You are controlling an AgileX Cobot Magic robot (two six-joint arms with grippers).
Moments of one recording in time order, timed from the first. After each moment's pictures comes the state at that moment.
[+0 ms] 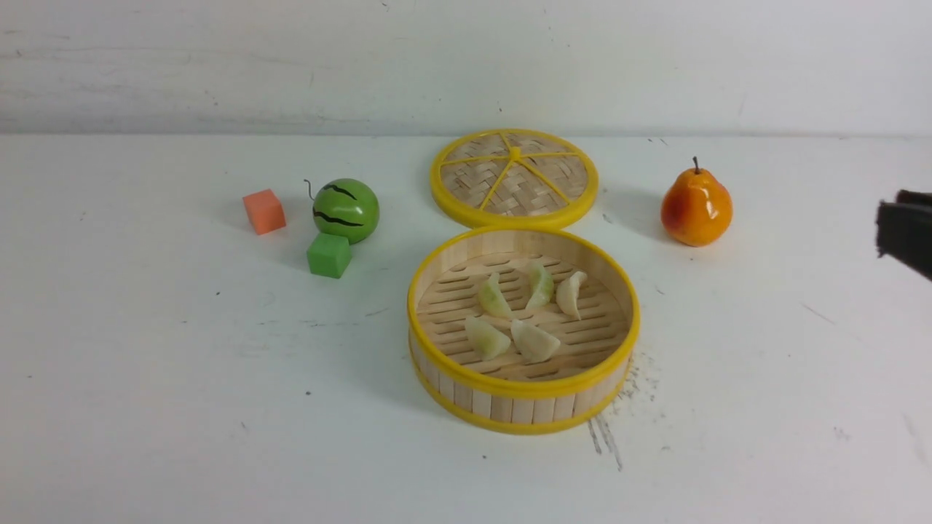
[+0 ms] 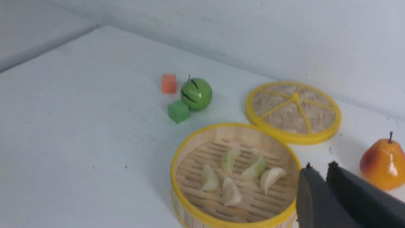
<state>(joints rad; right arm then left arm) 0.50 0.66 -0.79 0.15 0.39 -0.11 -0.62 -0.02 -0.79 0.24 1.20 -0.42</state>
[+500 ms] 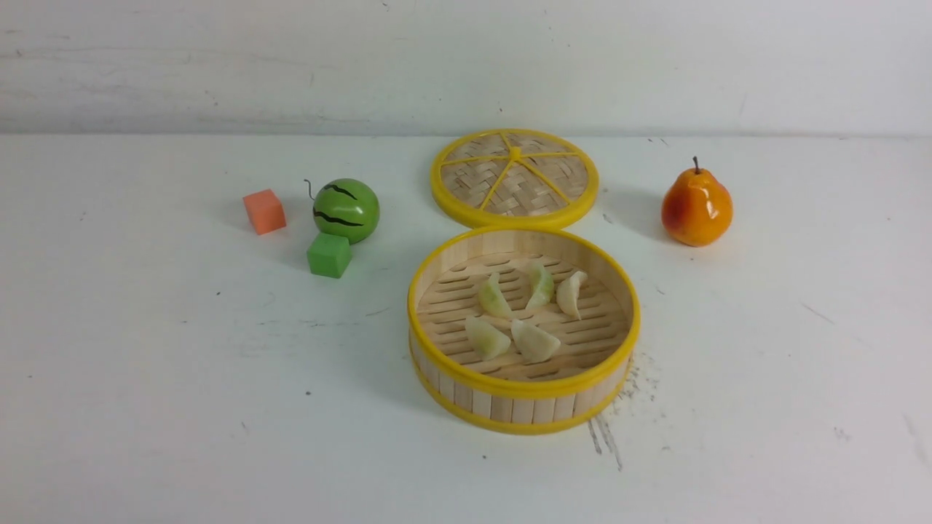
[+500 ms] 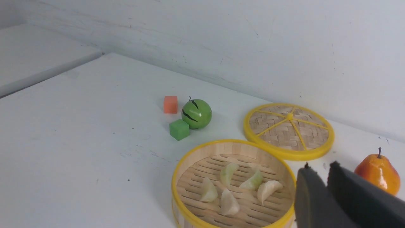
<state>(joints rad) 0.50 0.59 -0.78 0.14 0.42 -0.11 -0.62 -0.02 -0.79 0.24 1.20 -0.42</state>
